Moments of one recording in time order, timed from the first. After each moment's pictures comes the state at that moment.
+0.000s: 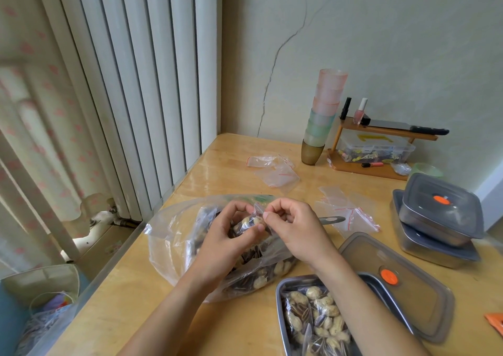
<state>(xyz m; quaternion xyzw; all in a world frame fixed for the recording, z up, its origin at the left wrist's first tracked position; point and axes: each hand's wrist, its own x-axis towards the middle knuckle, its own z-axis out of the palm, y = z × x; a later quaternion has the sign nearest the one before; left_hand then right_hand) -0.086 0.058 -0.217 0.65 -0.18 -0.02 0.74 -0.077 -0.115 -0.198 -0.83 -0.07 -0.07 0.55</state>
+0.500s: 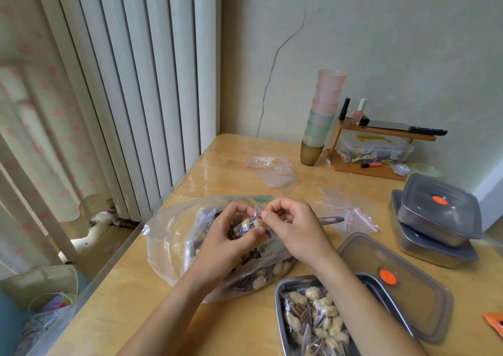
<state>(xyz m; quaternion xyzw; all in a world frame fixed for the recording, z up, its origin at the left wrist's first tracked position) -0.088 0.058 -0.214 0.67 -0.19 0.00 0.72 -0.079 -0.114 -0.195 -0.83 -0.07 -0.09 0.55</state>
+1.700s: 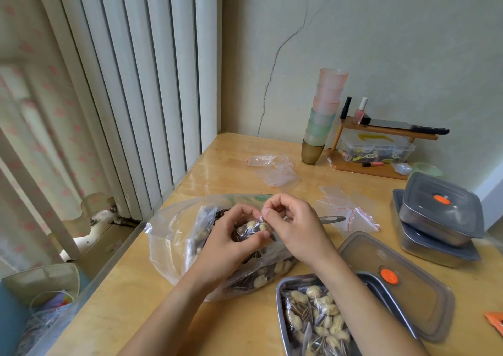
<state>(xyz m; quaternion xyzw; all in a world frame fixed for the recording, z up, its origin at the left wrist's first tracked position) -0.086 0.058 -0.218 0.68 -0.21 -0.02 0.70 -0.082 -0.112 -0.190 -0.83 -0.11 -0.11 0.54</state>
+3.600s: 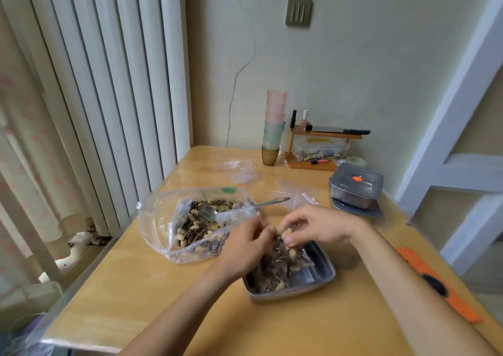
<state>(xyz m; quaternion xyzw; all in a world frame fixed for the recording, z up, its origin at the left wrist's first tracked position) -0.176 -0.012 -0.201 0.84 -0.22 0.00 0.49 -0.187 -0.226 -0.134 -0.91 -0.11 0.18 0.35</state>
